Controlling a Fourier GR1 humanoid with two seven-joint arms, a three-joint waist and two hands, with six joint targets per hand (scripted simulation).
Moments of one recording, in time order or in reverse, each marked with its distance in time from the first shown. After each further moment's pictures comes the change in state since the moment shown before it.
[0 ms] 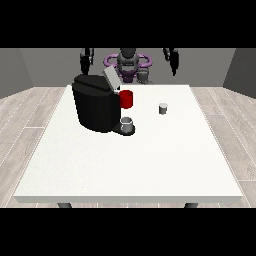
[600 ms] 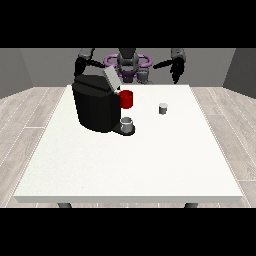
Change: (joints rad) left arm -0.096 0.232 -0.001 0.083 -0.182 -0.110 -0.084; right arm -0.056 0.013 -0.012 -0.003 0.107 -0.126 0.006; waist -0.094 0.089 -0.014
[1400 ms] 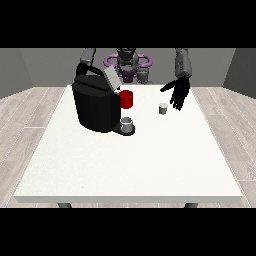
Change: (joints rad) left arm -0.290 0.160 0.052 0.399 -0.168 -0.072 -0.026; right arm -0.110 0.049 0.067 -0.023 0.080 -0.069 0.044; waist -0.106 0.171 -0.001
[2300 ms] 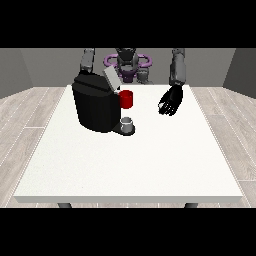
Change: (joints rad) left arm -0.168 -0.056 -0.108 0.230 -0.316 0.201 -0.069; right arm -0.098 -0.003 -0.031 0.152 -0.022 0.022 0.020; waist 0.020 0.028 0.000
